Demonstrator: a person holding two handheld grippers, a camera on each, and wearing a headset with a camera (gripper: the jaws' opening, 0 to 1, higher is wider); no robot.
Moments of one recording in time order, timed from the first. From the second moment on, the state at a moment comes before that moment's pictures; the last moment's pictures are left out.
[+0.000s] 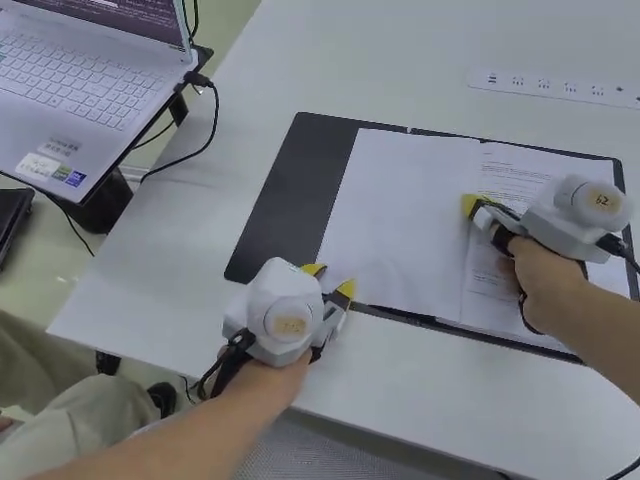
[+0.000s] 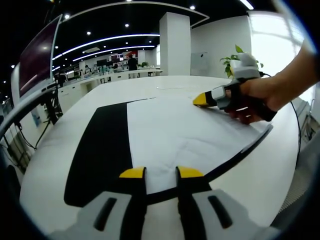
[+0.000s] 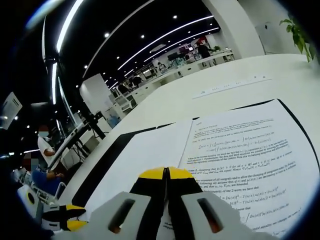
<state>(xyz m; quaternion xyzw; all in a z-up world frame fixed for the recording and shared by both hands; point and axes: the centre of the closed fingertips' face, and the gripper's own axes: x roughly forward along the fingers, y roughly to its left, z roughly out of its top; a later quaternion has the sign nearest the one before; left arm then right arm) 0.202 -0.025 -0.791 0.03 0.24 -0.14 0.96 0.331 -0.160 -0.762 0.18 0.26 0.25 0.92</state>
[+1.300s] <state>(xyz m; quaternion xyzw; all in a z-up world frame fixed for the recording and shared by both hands) 0.203 -0.025 -0.793 0.03 0.25 -0.14 0.96 0.247 -0.152 -0.773 0.18 0.28 0.27 0.90</state>
